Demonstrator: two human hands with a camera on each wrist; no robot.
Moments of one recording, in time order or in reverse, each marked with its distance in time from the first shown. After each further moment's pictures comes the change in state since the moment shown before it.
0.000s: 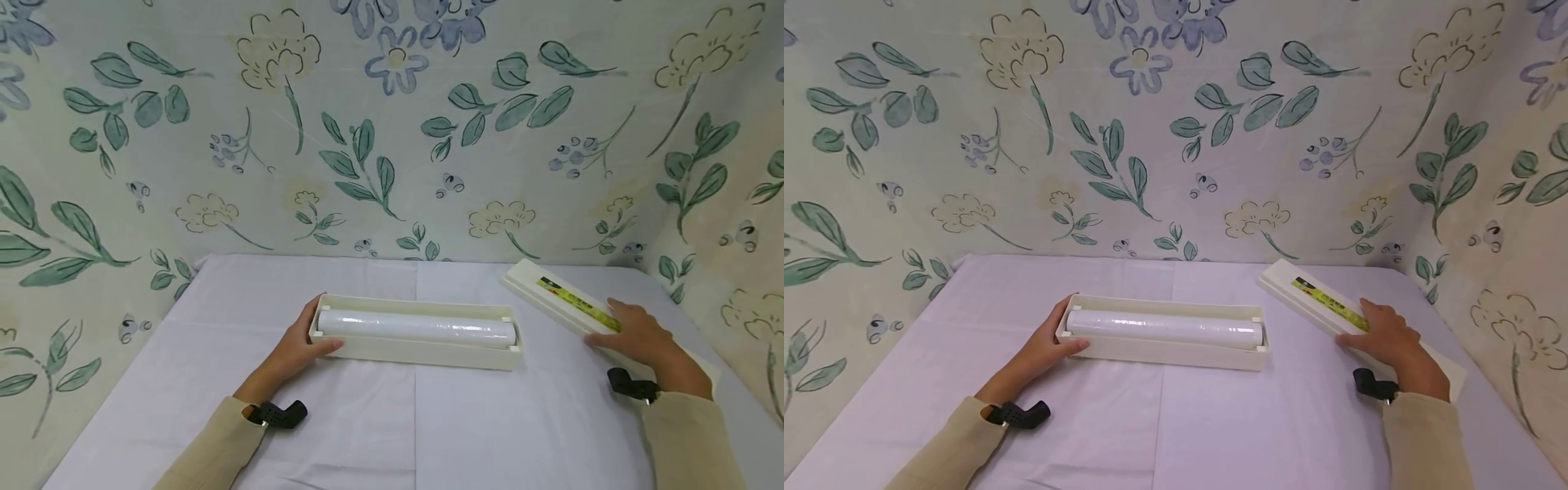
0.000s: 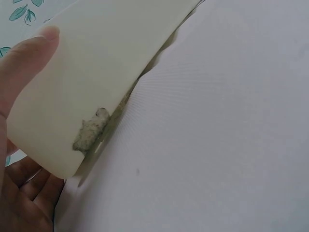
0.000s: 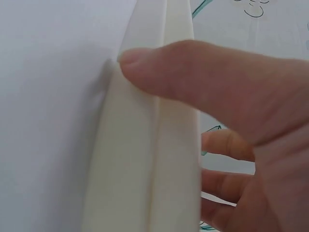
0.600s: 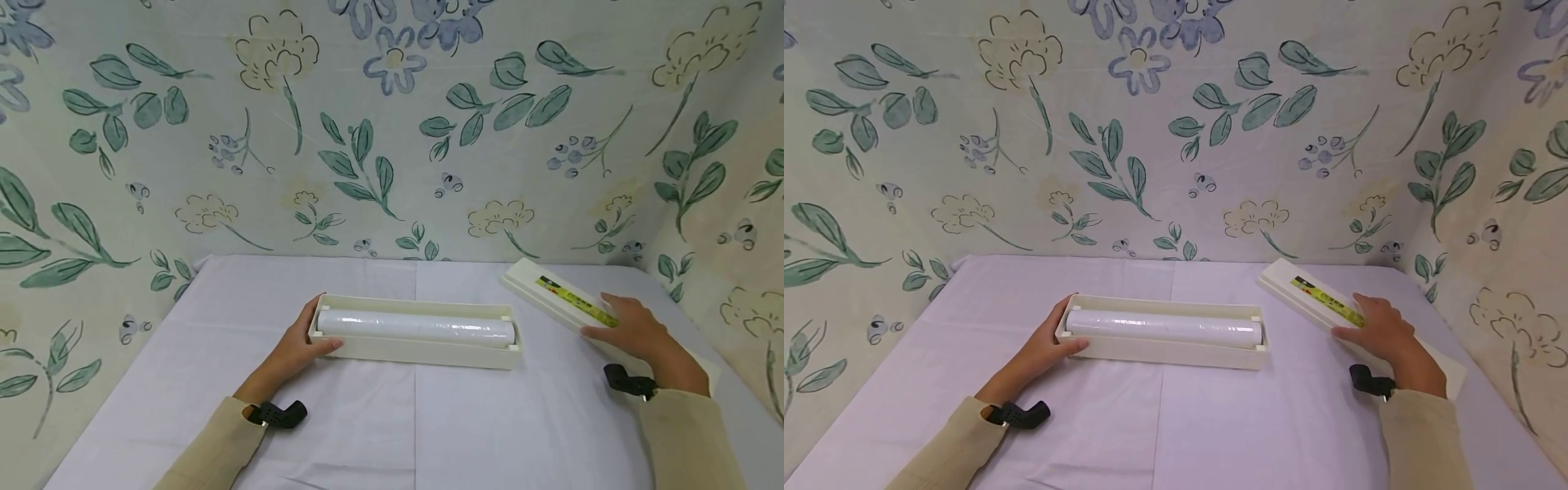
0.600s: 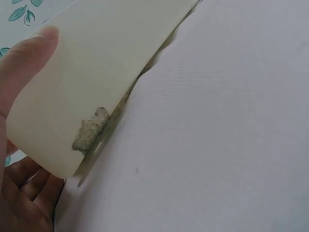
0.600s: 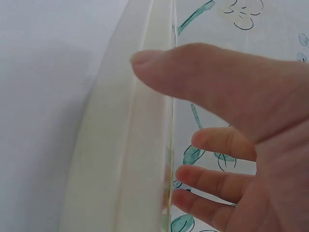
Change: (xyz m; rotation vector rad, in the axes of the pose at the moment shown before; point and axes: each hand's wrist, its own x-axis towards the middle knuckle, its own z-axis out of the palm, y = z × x) left_hand -0.004 0.009 0.000 -0.006 -0.001 0.014; right_hand -0.003 -0.015 -0.007 0.040 0.017 -0.029
